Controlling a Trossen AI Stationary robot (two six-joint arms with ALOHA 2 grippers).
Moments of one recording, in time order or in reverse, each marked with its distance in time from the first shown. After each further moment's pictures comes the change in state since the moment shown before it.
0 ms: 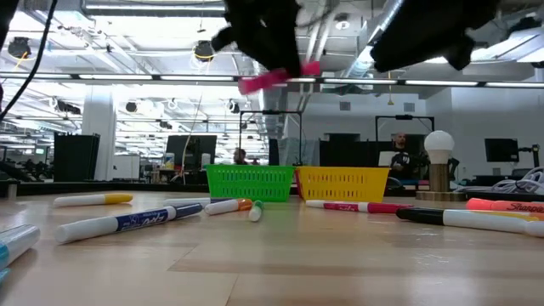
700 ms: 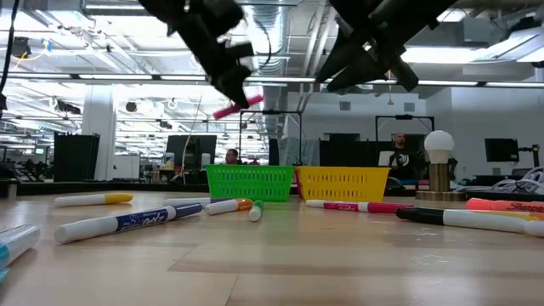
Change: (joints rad) left arm 0.744 -0.315 -0.362 0.388 0.327 0.970; right arm -0.298 0.000 0.000 0.138 -0.002 0.075
